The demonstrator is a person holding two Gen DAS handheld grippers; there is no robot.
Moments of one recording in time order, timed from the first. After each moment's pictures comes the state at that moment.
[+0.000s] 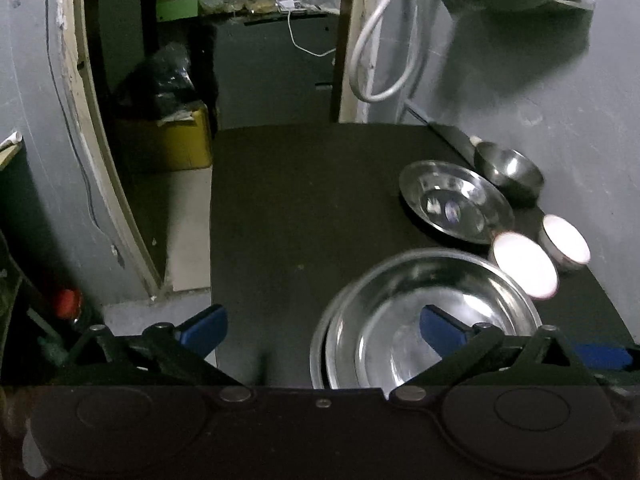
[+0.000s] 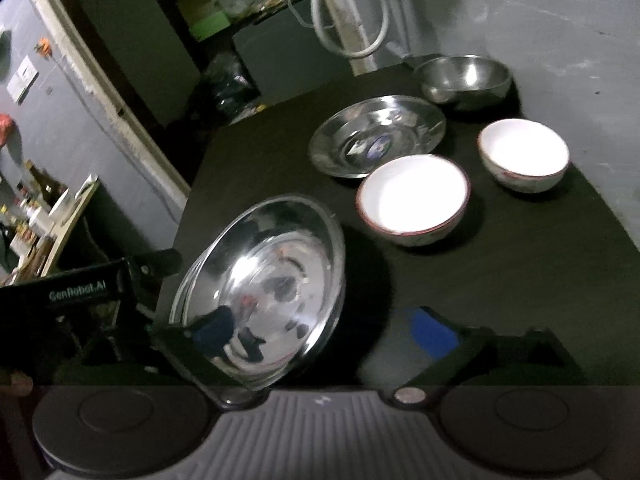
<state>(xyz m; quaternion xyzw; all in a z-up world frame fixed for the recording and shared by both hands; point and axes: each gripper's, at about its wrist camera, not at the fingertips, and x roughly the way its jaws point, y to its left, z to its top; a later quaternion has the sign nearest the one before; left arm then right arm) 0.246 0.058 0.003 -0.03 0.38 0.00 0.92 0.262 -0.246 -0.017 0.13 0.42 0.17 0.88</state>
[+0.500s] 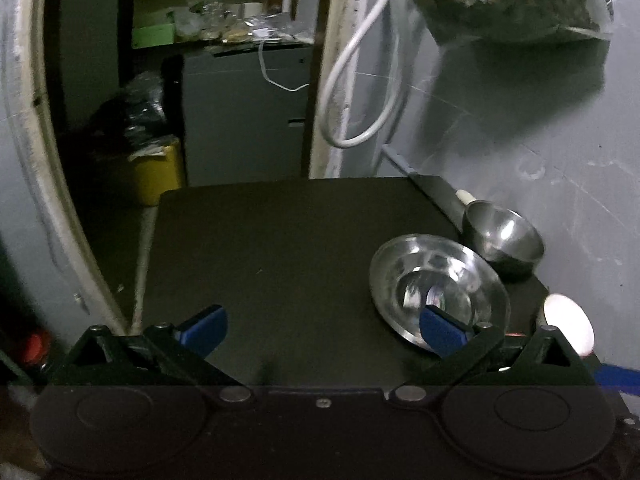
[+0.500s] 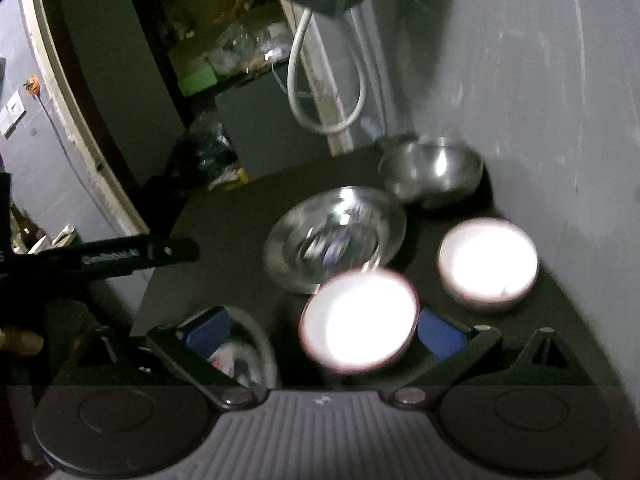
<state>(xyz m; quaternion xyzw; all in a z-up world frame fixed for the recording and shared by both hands) 0.356 0.022 0.004 -0.04 0.34 -0.04 0.94 0.317 -0.269 -0.002 0.11 0.33 0.14 0.93</state>
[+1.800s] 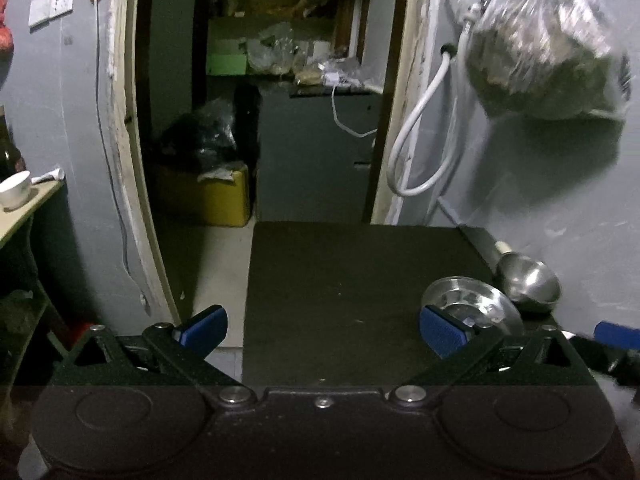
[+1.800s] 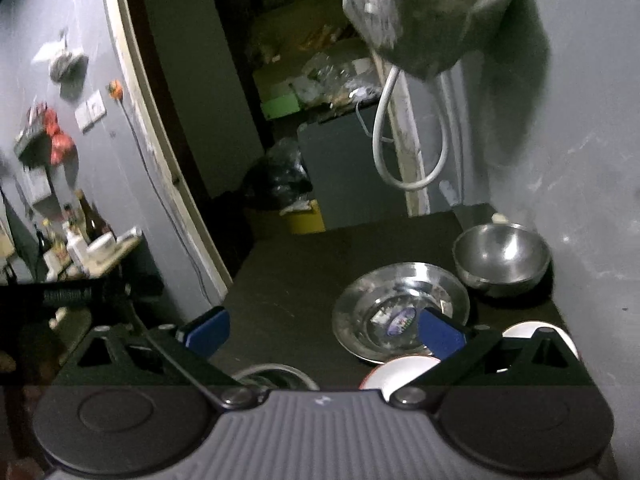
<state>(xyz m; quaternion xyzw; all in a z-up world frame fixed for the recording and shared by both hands) 0.260 0.065 0.076 -0.06 0.28 0.06 0.96 0.309 -0.263 0.052 0.09 0.26 0.25 0.93</state>
